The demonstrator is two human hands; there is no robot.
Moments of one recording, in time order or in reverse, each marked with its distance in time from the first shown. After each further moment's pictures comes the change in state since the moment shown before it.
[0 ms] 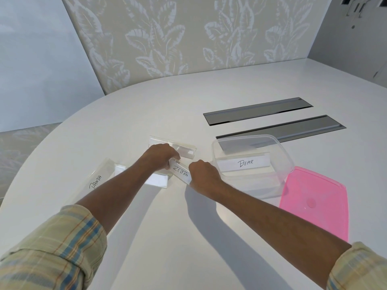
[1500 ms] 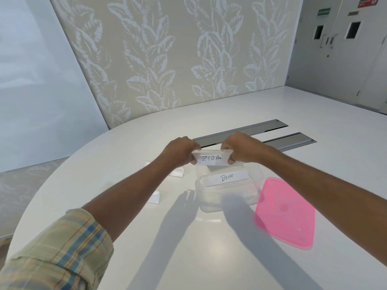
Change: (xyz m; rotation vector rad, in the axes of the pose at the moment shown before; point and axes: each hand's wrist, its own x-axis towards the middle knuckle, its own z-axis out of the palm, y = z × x) left_hand -0.036 0.138 -0.144 -0.046 0.264 0.094; right_hand -0.065 0.152 -0.184 0.034 0.033 -0.023
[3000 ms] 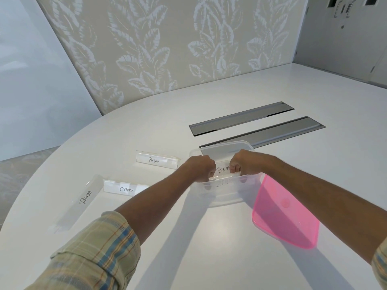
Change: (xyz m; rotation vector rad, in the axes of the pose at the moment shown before) left_hand 0.052 0.056 0.116 0.152 -0.334 0.145; right_hand 0.033 0.082 0.096 -0.031 -0.360 -0.120
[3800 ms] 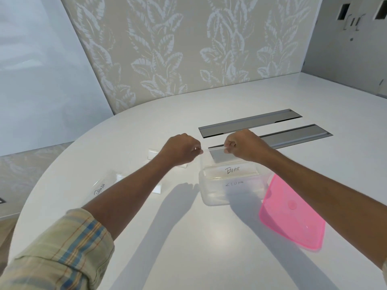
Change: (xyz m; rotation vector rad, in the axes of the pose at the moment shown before) left_hand -0.080 -0.073 -0.040 -0.132 0.475 -0.139; right_hand -0.017 -0.063 -0.046 0.202 0.540 0.054
